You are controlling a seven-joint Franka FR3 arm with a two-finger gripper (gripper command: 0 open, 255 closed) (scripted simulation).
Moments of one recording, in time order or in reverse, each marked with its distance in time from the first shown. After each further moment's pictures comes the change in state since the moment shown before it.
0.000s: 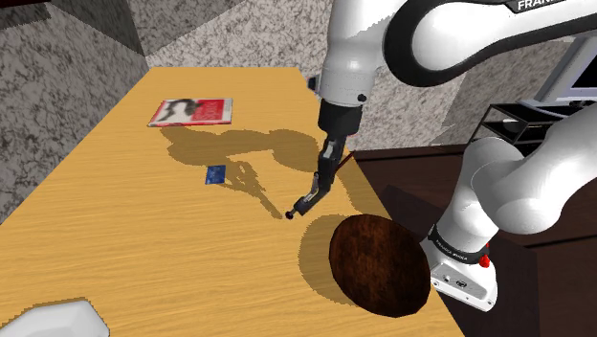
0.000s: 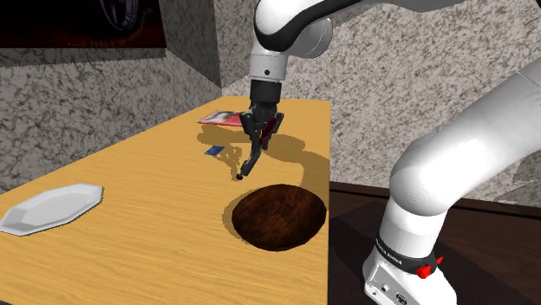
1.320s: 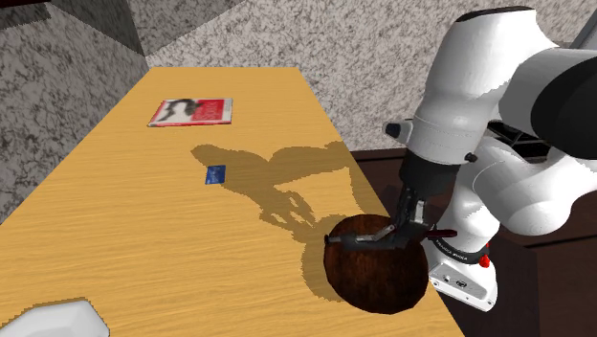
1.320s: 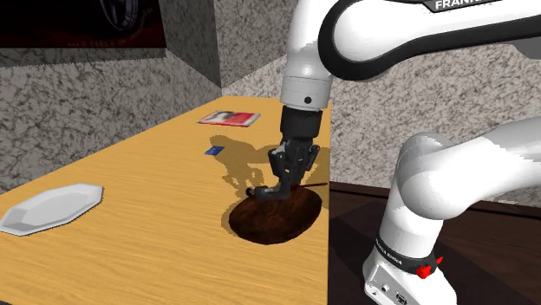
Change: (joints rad) arm 0.191 -0.479 0.159 -0.317 0.181 -0.119 0.209
